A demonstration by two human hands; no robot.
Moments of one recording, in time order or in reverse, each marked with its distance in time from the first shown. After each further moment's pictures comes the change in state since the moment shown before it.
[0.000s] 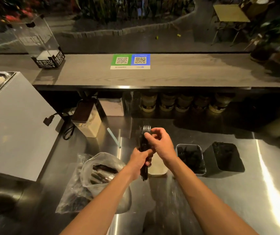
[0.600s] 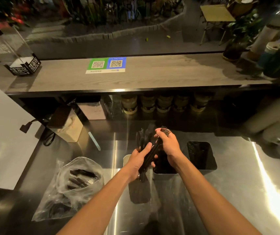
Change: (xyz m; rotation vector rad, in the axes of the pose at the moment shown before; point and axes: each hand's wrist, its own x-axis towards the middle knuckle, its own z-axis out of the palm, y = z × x) left_hand 0.004 -0.015 0.094 -0.004 -0.157 -0.039; right_hand 0.001 -0.003 -0.127 0.183 0.105 0.101
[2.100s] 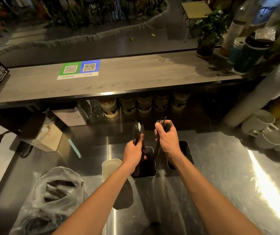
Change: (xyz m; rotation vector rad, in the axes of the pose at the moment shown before) left_hand 0.048 0.004 0.083 0.336 0.281 0.104; right_hand 0.009 -0.032 -0.080 -0.032 0.126 -0.211
